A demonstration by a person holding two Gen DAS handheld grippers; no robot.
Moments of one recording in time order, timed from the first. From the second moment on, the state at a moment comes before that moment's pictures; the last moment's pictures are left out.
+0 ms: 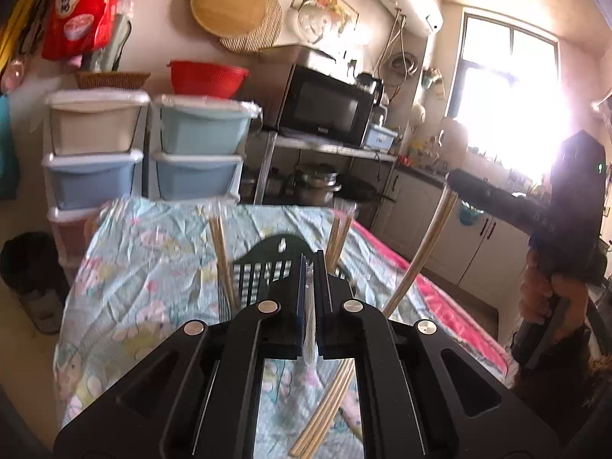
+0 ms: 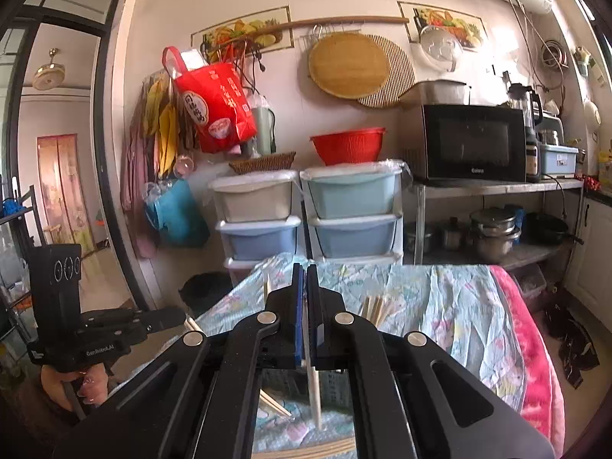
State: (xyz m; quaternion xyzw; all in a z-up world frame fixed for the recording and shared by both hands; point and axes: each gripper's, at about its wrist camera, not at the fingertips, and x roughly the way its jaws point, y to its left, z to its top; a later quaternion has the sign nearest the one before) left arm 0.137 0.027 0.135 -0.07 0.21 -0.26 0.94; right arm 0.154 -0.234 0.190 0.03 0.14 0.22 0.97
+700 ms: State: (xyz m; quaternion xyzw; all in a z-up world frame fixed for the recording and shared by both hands) left arm 0.160 0.035 0.241 -0.06 0.13 -0.23 0.96; right arm 0.170 -0.233 0.255 0.01 0.06 0.21 0.97
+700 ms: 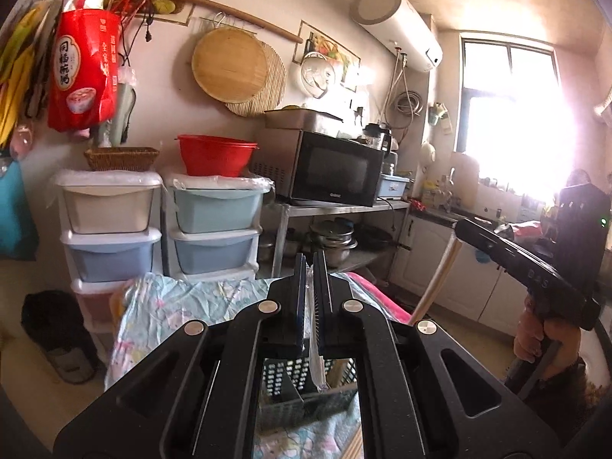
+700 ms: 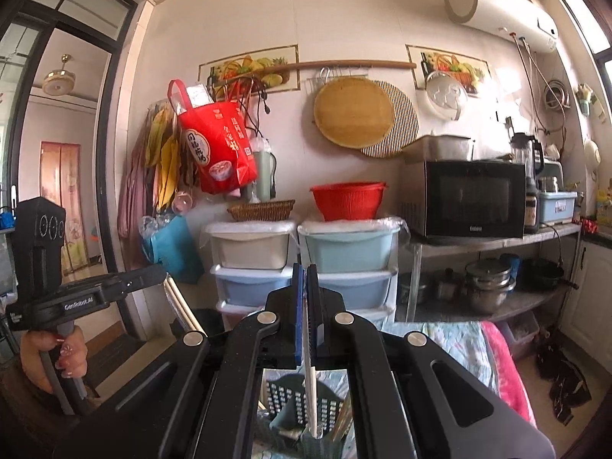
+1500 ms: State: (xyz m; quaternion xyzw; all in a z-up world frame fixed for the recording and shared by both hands) left arm 0.219 0.044 0.220 -0.07 0.15 -0.18 0.97; right arm 0.219 -0.219 0.251 0.00 0.06 0.21 0.98
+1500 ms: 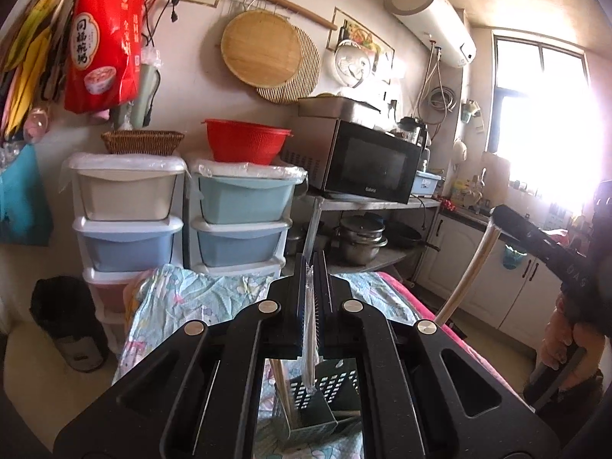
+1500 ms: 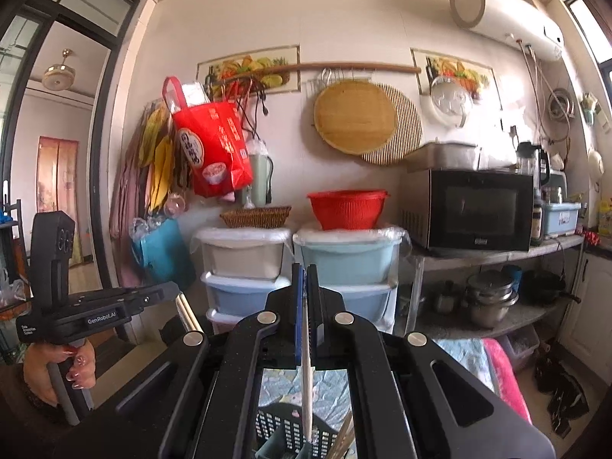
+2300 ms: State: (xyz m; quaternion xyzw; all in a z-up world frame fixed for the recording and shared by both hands) left arm 0.235 0.026 0.135 -0.07 0.23 -0.19 0.95; right arm 0.258 -0.201 0.172 0.01 0.16 0.21 0.96
